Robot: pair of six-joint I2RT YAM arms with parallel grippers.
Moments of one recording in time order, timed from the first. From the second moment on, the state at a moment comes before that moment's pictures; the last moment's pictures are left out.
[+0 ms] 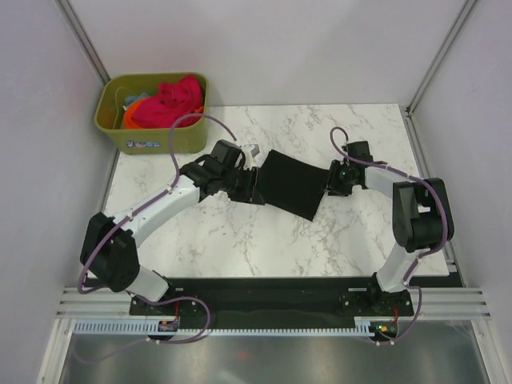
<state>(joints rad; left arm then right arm) -0.62 1.51 1.18 -0.54 0.33 -0.41 0.11 1.78 1.02 -0.29 -0.27 0.43</state>
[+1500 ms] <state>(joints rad) -0.62 1.45 1.14 -0.58 0.34 -0.35 -0.22 2.43 2.05 -0.58 -0.27 0.17</state>
